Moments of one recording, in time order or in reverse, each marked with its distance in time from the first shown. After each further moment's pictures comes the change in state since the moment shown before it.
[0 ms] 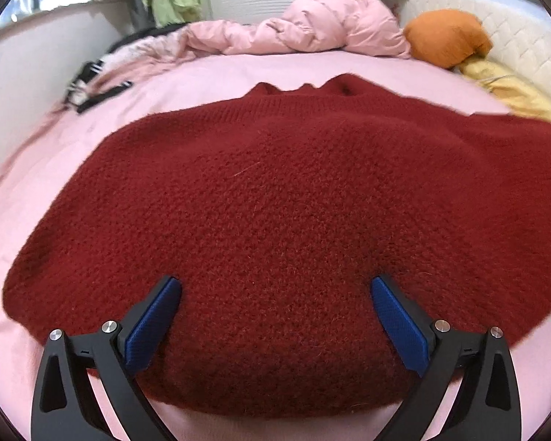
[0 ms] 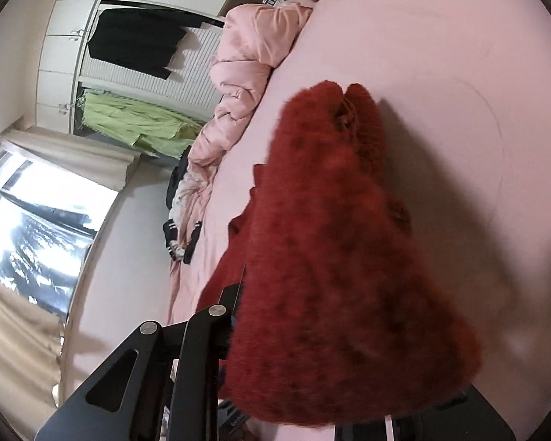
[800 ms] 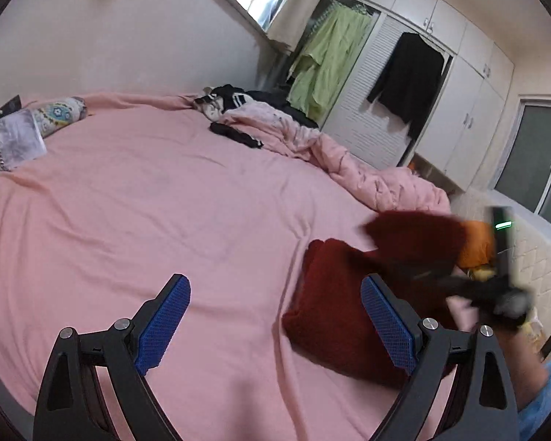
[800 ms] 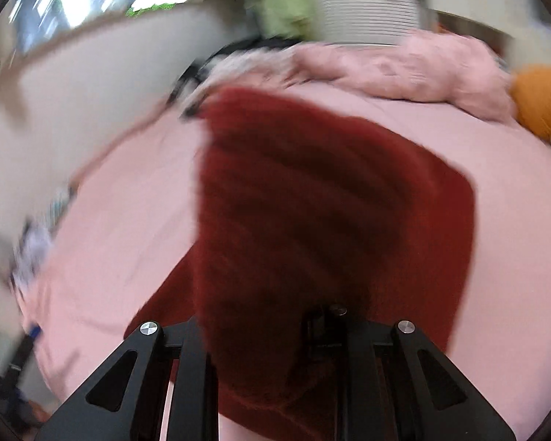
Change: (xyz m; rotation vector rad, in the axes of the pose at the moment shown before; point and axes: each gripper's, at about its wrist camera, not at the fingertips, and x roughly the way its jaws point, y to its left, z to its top) left arm -0.157 0.233 -0.085 -0.567 -0.418 -0.029; right arm 0.212 0.252 -0.154 -0.977 0.261 -0.298
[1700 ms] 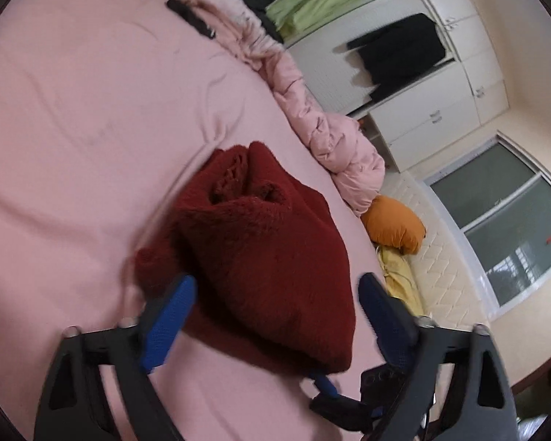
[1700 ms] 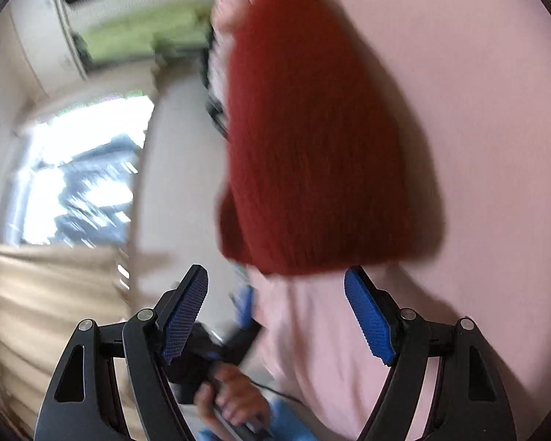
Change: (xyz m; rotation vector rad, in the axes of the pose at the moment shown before) left arm 0.103 -0.028 -0.014 -0.326 0.376 -0.365; right arm -0.009 -0.148 -0.174 1.047 0.046 0.842
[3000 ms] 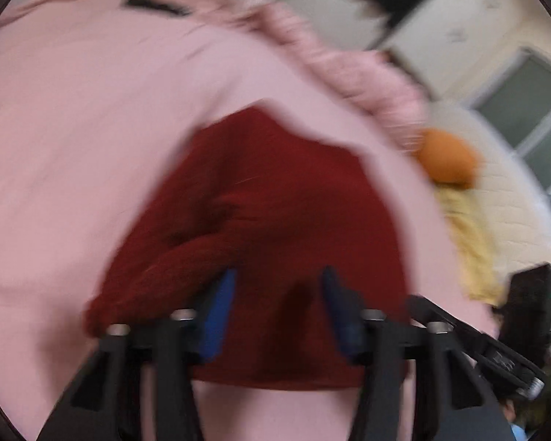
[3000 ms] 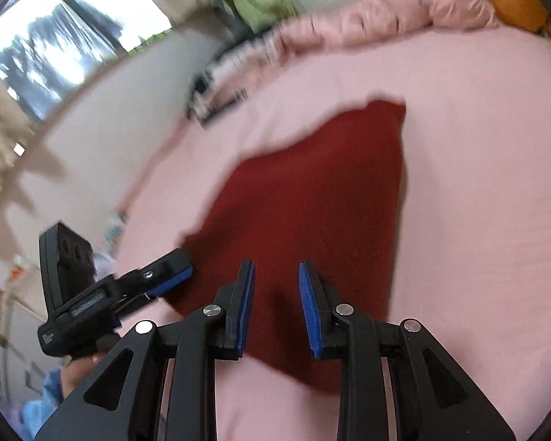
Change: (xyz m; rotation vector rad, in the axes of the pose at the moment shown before) left arm 0.078 -0.039 0.003 0.221 0.167 0.295; right arm 0.017 0.094 -0.002 -0.725 0.010 -0.622
